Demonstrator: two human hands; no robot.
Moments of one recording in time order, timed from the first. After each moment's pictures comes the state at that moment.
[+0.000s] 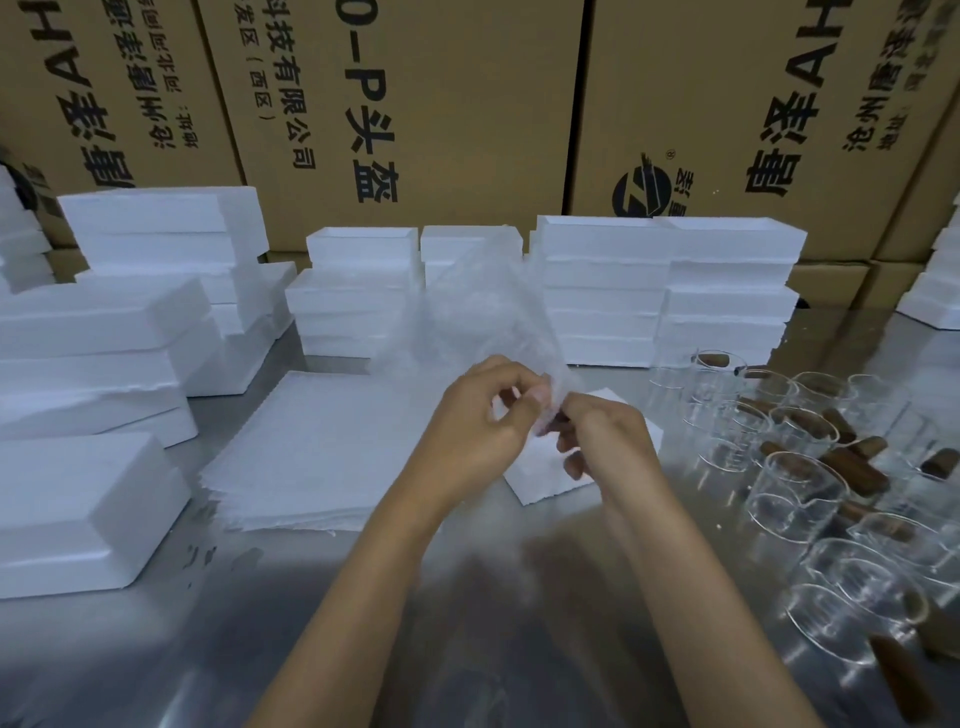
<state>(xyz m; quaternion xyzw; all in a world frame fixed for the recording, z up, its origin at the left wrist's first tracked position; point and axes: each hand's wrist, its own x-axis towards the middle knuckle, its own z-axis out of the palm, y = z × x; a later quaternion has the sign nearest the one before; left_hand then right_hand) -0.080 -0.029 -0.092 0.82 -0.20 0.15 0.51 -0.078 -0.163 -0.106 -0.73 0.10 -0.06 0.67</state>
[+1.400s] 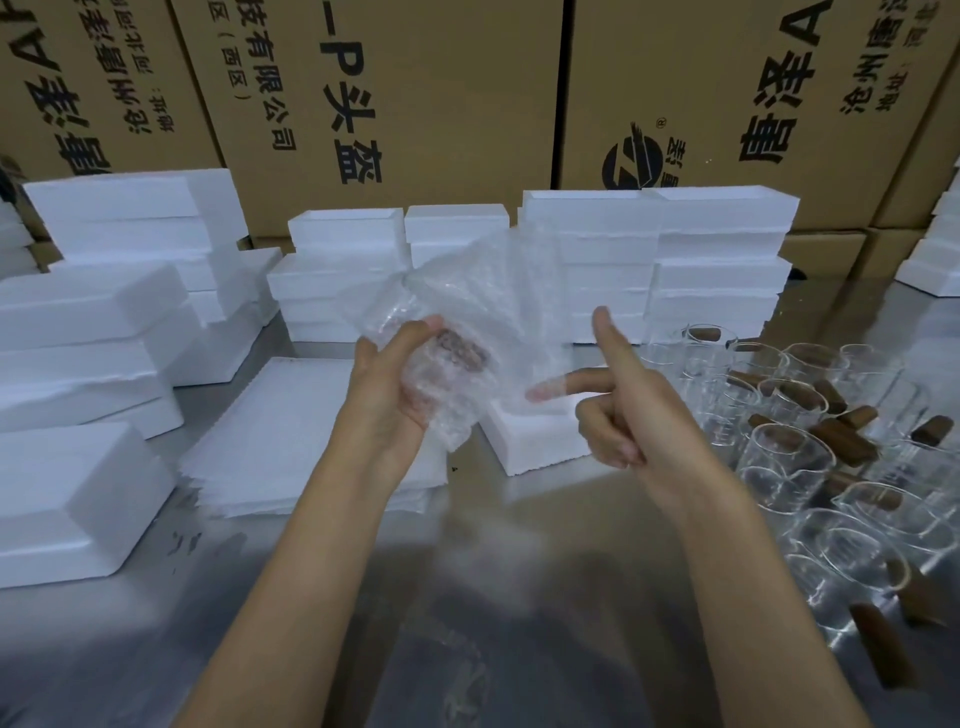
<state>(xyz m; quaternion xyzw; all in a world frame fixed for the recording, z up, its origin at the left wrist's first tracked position) -0.069 0.000 -0.089 0.46 -0.03 0.02 0.88 -0.094 -0.207 -0.090 -0.73 -0.06 0.03 0.68</state>
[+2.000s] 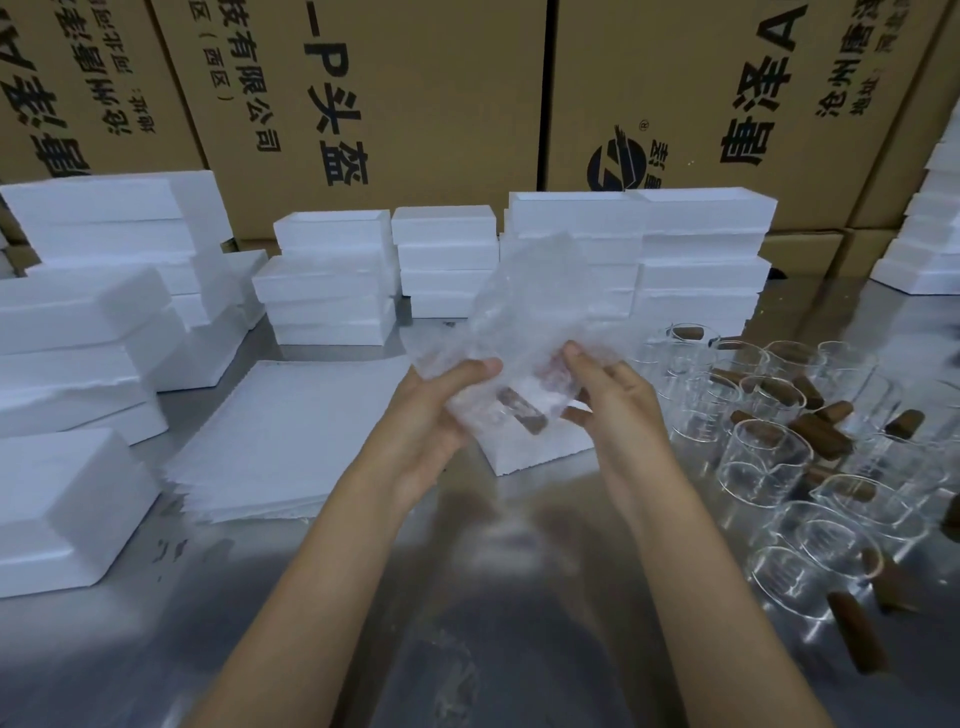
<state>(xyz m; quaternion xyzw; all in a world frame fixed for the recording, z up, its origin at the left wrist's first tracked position) -0.070 -0.025 -0.103 0.52 -0.11 -0.10 0.84 -0.077 -0.190 -0.108 -0.60 0.04 -0.12 0.79</state>
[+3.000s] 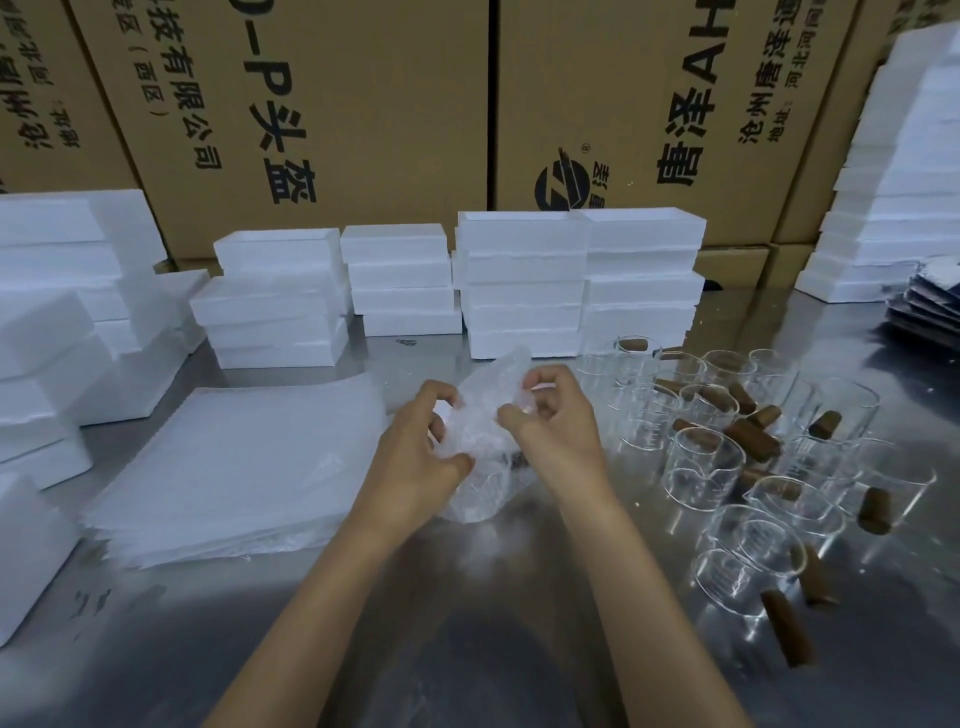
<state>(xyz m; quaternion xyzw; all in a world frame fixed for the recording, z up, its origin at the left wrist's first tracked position) -0.065 -0.048 -0.137 0.86 -0.12 0.12 0.48 -0.070 -0.193 -0.124 -0.74 0.07 -0.18 0.64</state>
